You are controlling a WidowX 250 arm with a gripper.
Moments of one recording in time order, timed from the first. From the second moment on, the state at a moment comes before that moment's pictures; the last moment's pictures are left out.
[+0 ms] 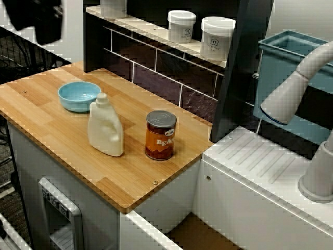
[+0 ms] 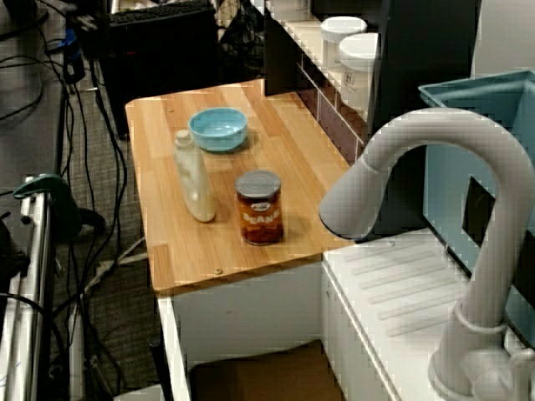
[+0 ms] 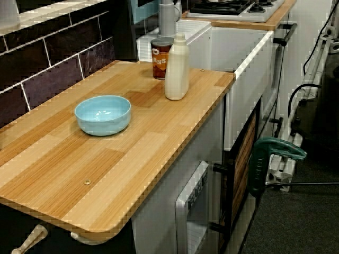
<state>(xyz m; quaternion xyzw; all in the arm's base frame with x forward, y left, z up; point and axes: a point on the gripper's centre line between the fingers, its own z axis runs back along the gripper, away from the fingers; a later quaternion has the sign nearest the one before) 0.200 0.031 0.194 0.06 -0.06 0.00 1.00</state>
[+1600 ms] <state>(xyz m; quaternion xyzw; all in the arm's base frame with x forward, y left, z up) 0.224 0.008 0.168 -0.05 -0.07 -0.44 0.89</state>
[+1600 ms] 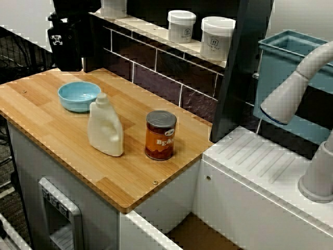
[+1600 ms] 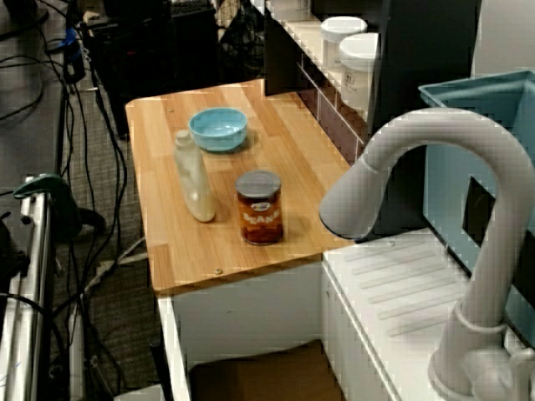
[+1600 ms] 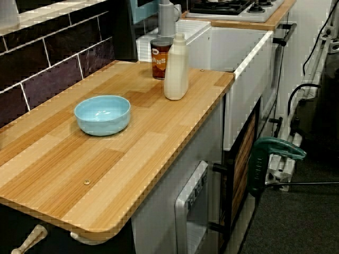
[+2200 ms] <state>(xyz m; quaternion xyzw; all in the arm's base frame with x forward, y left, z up) 0.224 0.008 0.168 -0.05 -0.07 -0.45 0.89</state>
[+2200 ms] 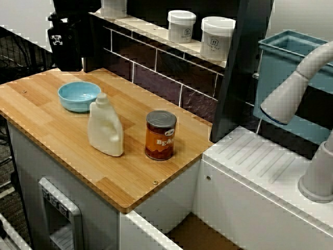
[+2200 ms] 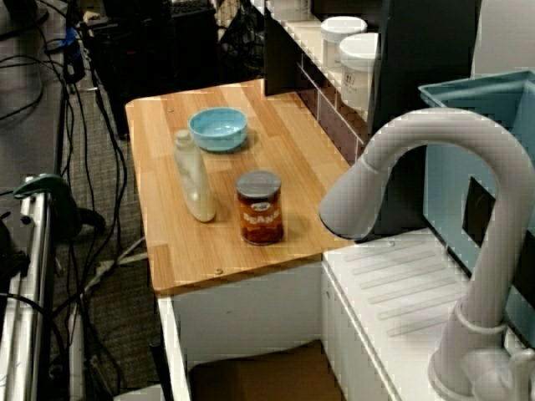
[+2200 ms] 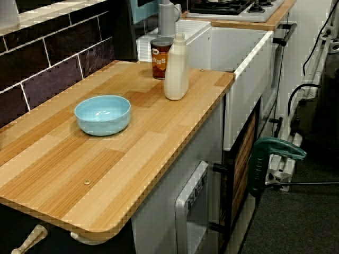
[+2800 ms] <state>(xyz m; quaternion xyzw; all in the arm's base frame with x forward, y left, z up) 0.253 0.015 0.143 -0.02 -0.10 -0.59 0.80</state>
